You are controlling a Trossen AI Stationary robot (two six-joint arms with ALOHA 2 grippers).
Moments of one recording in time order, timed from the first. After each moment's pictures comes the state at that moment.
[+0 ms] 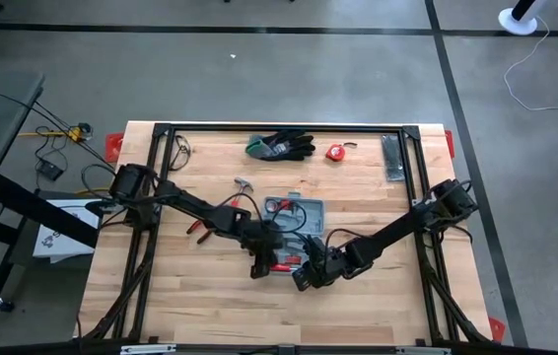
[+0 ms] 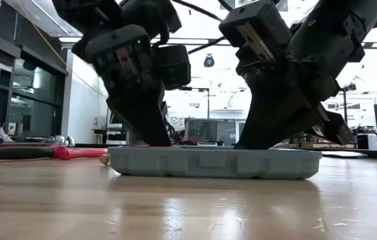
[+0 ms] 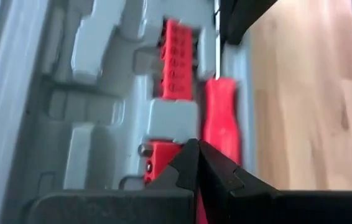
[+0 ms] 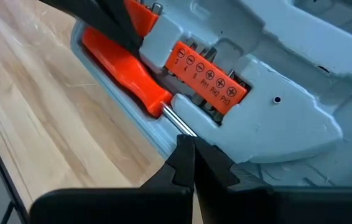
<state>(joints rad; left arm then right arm) -0.20 1.86 0.98 -0.01 0.21 -0.36 0.46 1.93 1.03 -0.15 0.25 1.39</state>
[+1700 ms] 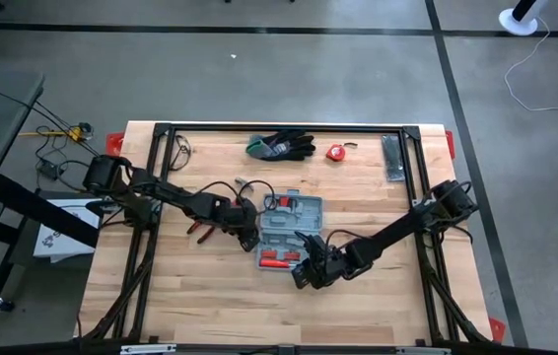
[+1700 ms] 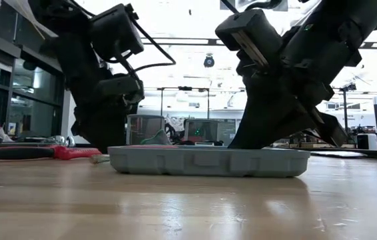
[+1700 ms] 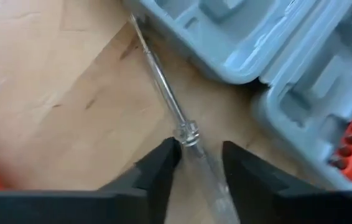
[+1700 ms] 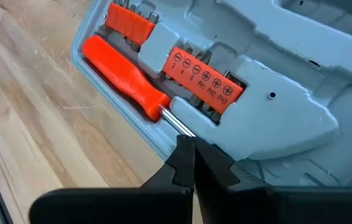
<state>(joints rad) -0.11 1.68 0.73 -0.24 -0.09 -0.78 0.47 1.93 1.03 -0.14 0.33 1.42</state>
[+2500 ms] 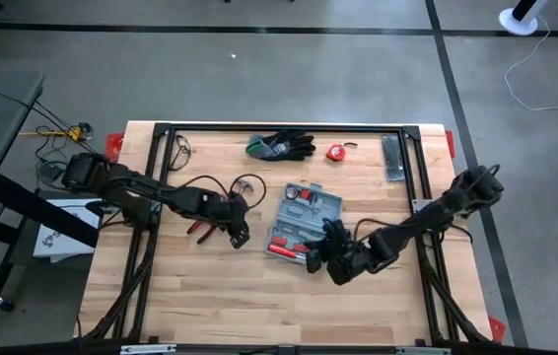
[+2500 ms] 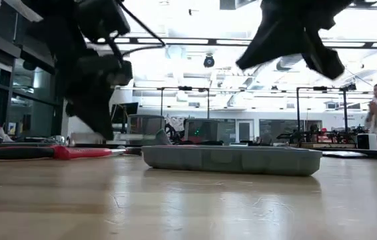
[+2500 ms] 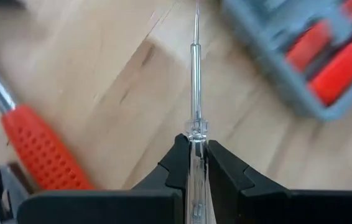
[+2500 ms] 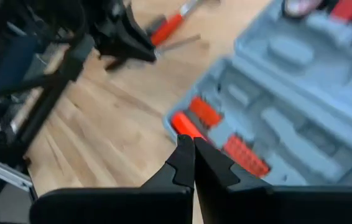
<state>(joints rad) -0.11 1.45 0.72 -0.32 -0.12 -0.68 0.51 1.63 1.03 -0.28 0.68 1.40</state>
